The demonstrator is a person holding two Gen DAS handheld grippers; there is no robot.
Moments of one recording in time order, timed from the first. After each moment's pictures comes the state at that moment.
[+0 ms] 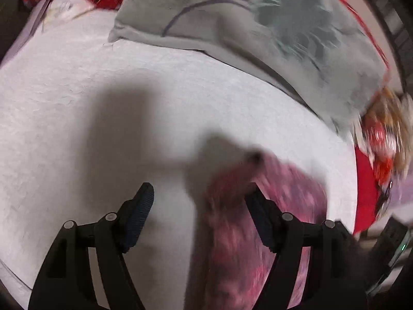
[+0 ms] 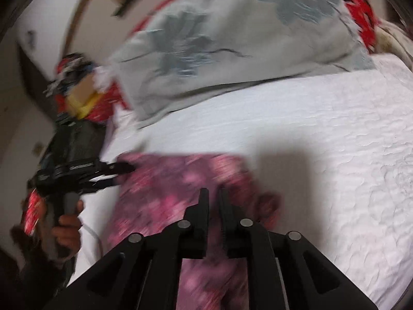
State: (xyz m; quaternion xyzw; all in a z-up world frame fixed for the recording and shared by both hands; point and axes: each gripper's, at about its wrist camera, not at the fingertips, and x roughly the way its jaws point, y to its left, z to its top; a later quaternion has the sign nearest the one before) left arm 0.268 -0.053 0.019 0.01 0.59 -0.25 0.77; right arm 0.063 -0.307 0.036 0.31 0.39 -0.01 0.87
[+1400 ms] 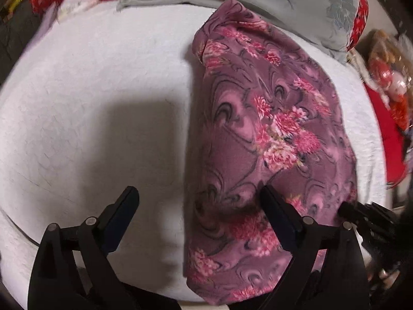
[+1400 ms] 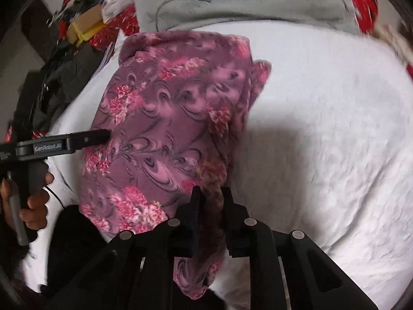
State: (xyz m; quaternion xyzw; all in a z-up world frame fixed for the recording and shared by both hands) left arm 0.136 -0.027 0.004 0.08 0.60 -0.24 0.76; right arm -0.029 -0.251 0.006 0.22 0.51 -0.01 0.83
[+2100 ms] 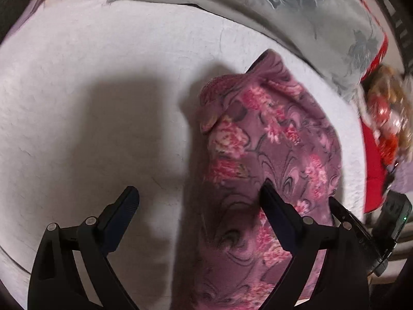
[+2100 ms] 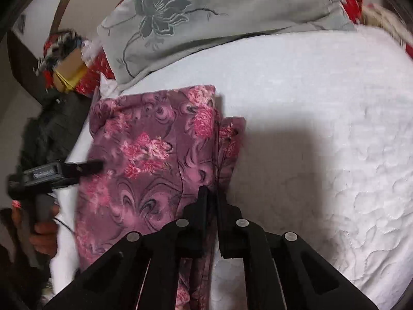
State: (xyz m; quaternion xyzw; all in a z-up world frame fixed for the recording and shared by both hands) left arm 0.216 -0.054 -0.007 0.00 0.63 -0.25 0.74; right arm 0.028 -0.316 -0.005 0.31 0.45 -0.03 0.83
